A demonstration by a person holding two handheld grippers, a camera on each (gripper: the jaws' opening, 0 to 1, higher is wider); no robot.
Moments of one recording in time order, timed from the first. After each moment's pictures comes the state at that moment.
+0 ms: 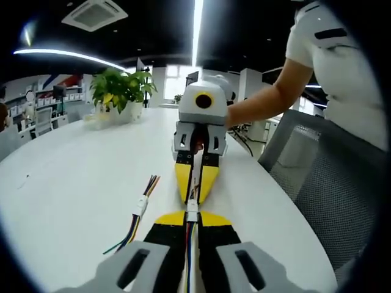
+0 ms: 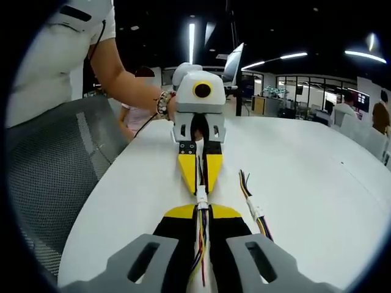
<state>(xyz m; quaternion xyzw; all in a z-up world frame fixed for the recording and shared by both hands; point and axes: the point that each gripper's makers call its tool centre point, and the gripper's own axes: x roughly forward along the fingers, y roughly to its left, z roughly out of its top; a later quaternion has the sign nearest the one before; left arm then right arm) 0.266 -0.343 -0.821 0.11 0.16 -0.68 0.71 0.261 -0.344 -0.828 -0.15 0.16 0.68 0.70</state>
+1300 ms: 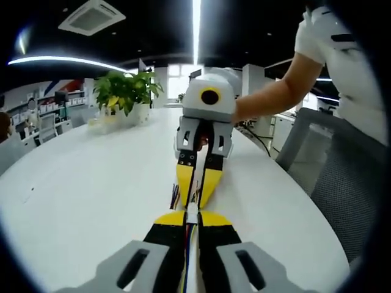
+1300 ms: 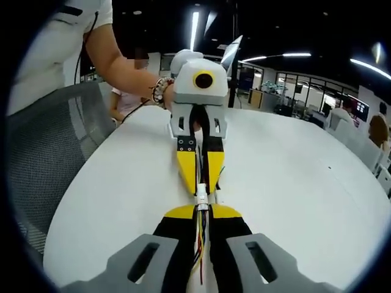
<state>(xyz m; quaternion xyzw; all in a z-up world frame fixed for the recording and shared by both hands) 0.303 -0.360 -0.820 0.13 0.15 -0.66 0.72 0.311 -0.356 -0.836 -0.21 0.16 0.66 0.70</state>
